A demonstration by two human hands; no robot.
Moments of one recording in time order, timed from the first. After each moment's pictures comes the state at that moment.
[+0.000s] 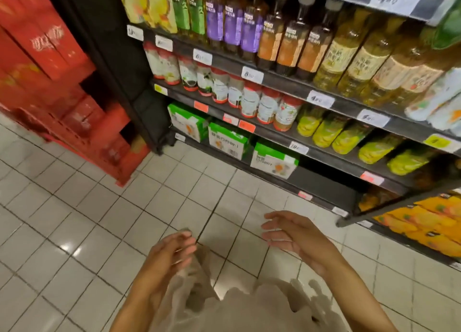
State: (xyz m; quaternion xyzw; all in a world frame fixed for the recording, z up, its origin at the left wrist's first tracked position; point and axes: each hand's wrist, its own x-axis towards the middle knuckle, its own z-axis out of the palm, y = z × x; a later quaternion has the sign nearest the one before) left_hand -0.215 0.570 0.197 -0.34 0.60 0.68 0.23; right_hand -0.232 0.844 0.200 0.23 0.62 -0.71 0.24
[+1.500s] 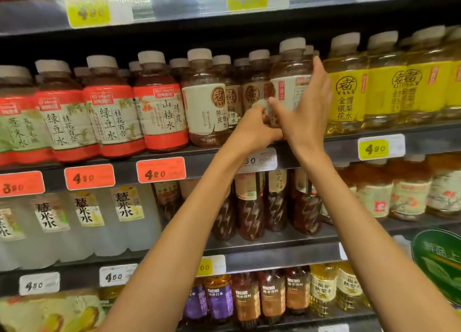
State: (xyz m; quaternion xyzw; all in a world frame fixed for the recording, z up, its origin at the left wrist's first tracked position) left_hand -0.770 0.834 0.629 0.46 0.73 0.50 0.03; right_hand -0.717 0.922 0.619 0.20 0.73 -0.21 -0.62
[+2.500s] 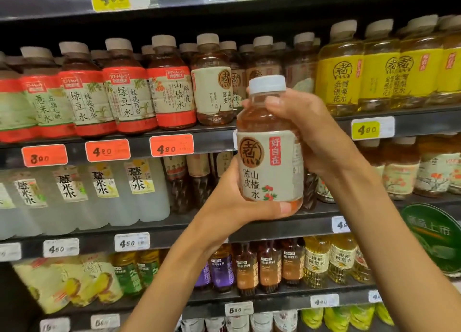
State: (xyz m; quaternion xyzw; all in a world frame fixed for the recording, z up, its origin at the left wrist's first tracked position) left_hand -0.690 0.713 0.536 0.47 0.59 0.63 0.19; right_hand -0.628 0.857 0.608 -0.15 0.69 -0.64 -0.30
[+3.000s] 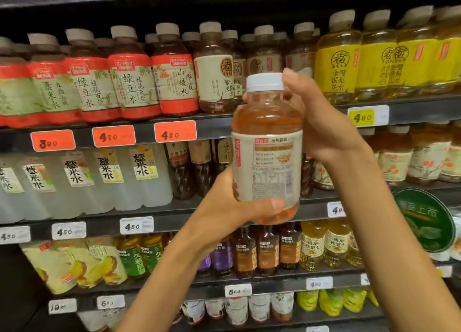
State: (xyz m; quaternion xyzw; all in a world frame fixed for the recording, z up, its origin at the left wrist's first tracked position) left_hand -0.674 0.689 0.523 0.46 0.62 0.60 0.20; right_hand -0.616 0.848 0.607 -0.13 0.67 -0.70 -0.21
